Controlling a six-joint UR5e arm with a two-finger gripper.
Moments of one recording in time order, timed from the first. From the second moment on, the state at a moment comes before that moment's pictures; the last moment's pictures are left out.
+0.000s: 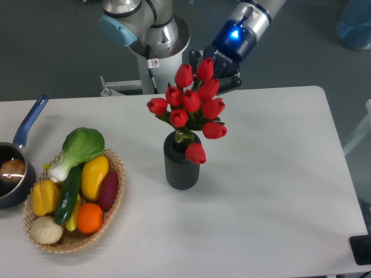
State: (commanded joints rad) arm 2.93 -1.42 -1.93 -1.40 0.38 1.48
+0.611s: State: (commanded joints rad) arm 2.93 -1.38 -1.86 -1.39 0.34 1.35
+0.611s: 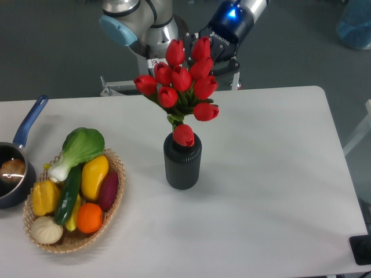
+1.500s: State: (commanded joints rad) arm 3.15 -1.42 -1.84 -1.39 0.36 1.34
